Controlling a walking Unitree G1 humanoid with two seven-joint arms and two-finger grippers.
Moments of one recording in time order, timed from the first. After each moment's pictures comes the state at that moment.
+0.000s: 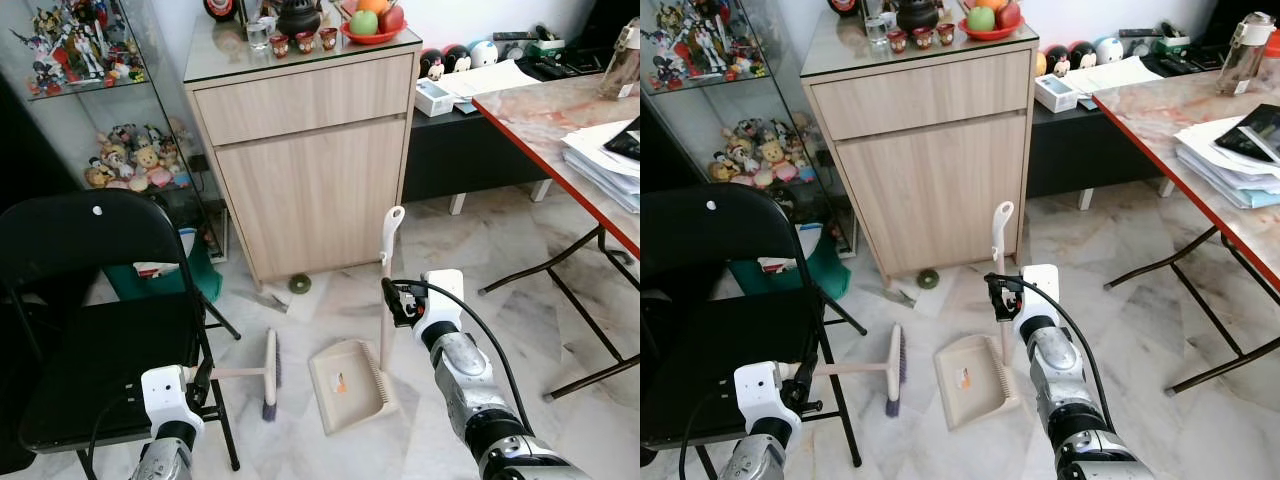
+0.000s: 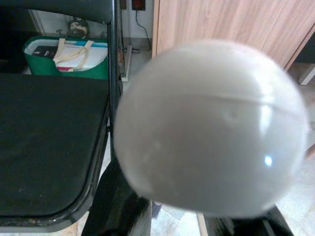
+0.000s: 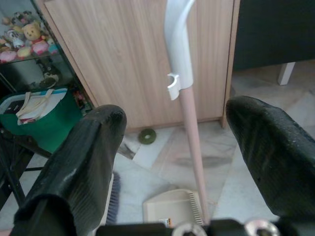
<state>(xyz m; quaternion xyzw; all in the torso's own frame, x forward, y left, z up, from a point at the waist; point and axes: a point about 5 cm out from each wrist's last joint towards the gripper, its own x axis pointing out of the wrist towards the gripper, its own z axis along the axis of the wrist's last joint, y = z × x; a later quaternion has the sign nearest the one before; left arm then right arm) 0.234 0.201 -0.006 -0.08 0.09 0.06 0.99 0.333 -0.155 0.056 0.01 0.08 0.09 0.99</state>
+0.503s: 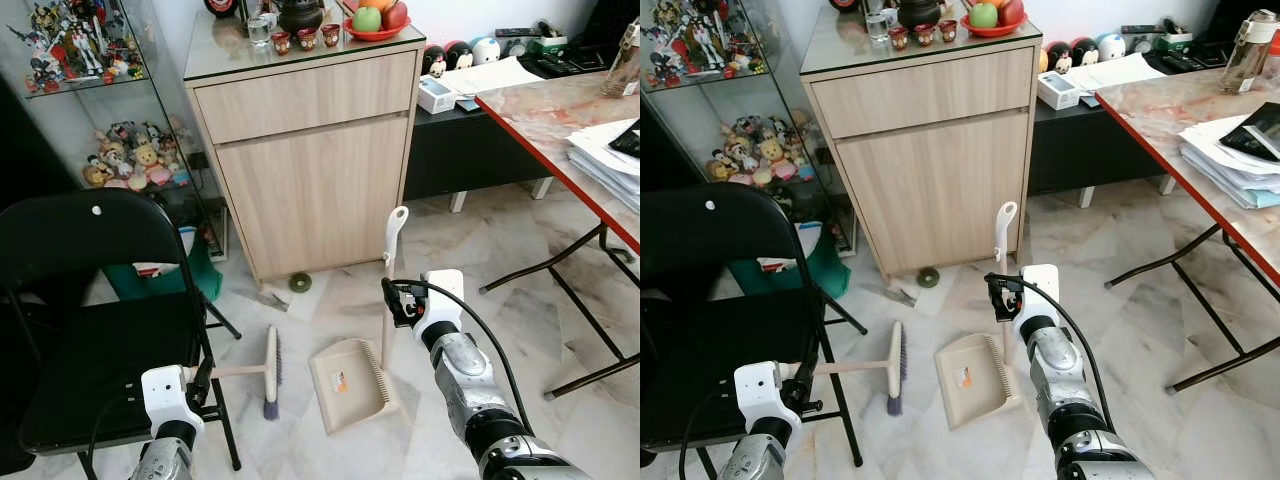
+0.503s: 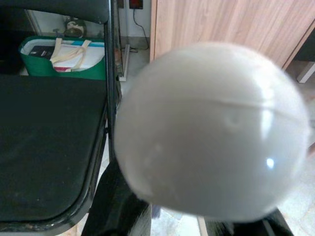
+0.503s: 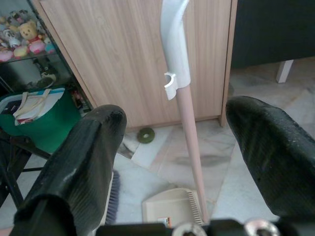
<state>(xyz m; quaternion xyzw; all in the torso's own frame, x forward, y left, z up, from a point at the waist) 0.234 0.201 -0.006 -0.08 0.08 0.05 0.99 0.333 -0.154 0.056 0.01 0.08 0.09 0.99</state>
